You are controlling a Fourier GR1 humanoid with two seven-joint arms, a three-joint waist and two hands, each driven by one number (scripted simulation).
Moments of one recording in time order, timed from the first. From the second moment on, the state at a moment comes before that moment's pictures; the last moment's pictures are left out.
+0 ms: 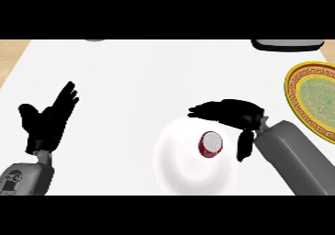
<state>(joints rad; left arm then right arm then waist) -0.17 0.29 -0.01 -1.40 0.13 0.08 0.16 -0.56 -0.39 0.46 -1.20 0.70 0.55 -0.42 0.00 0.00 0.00</state>
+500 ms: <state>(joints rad) -0.17 0.25 0.01 -1.38 0.08 0.06 0.14 -0.54 -0.27 0.46 -1.14 0.88 0.51 -0.41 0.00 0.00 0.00</state>
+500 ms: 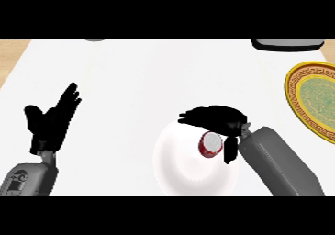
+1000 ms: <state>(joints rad) -0.17 0.25 0.04 -1.40 0.07 0.03 0.15 -0.51 -0.26 0.50 -1.13 0.99 0.52 -0.54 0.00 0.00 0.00</state>
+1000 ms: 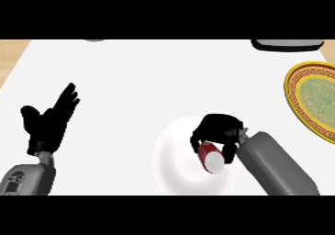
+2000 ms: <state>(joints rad) -0.17 0.25 0.07 -1.40 0.07 0.02 0.16 -0.58 -0.12 -0.06 -1.09 1.02 0.02 0.18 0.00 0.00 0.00</state>
